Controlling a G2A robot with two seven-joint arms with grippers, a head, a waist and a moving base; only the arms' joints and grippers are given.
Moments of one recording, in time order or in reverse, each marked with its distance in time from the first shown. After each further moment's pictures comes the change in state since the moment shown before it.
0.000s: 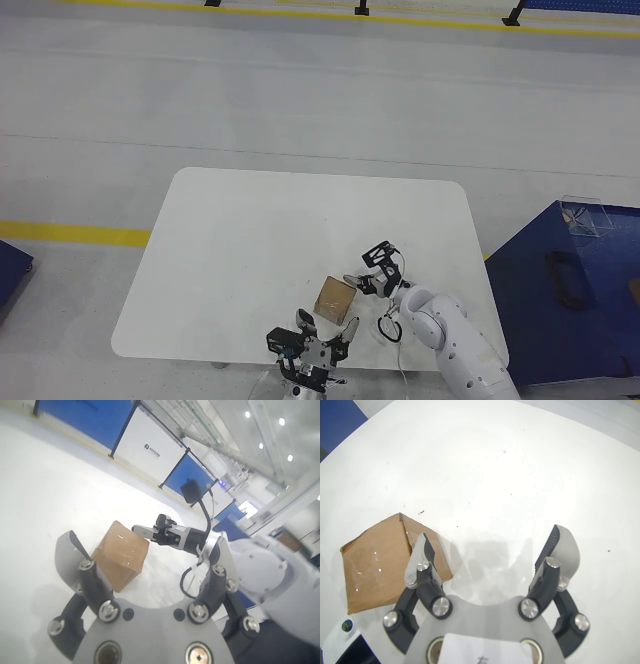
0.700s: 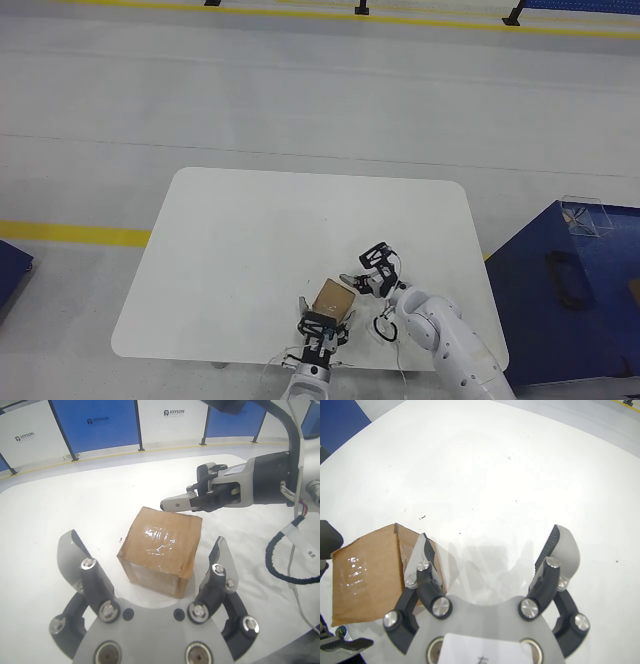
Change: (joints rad) left arm -0.181 -0.042 0.057 0.223 0.262 0.354 -0.228; right arm 0.008 -0.007 -0.017 0.048 -0.011 0.000 -0.091
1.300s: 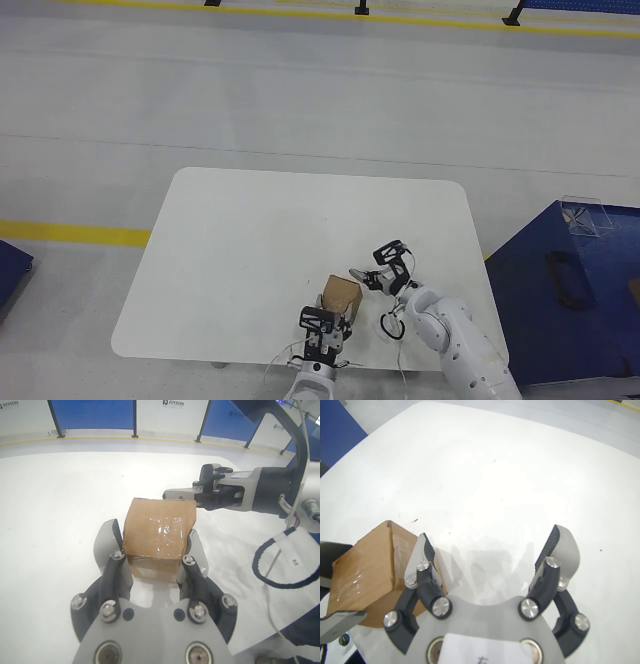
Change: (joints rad) left arm 0.036 -0.016 -0.013 -0.090 -0.166 -0.082 -0.015; right arm -0.038 0.014 0.086 -0.031 0.056 0.004 -0.055
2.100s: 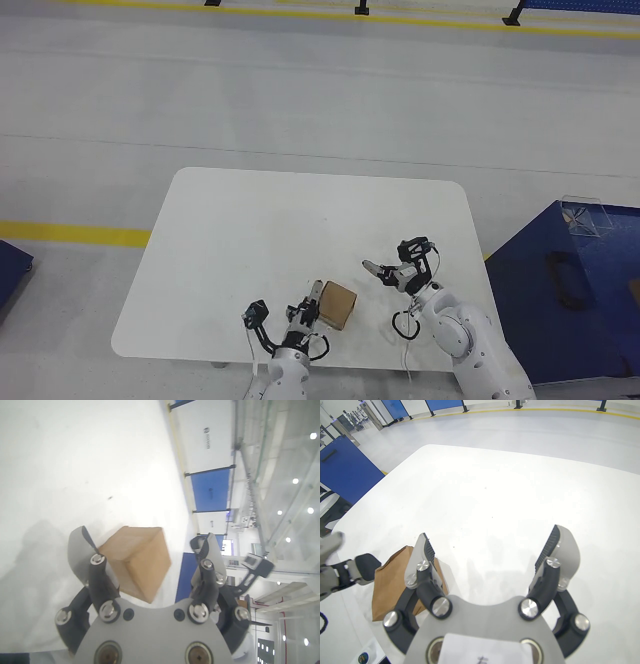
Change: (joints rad) left arm 0.166 0.000 -0.193 -0.325 -0.815 -0.273 -0.078; right arm -0.089 0.018 0.095 -0.124 0.092 -0.042 0.015
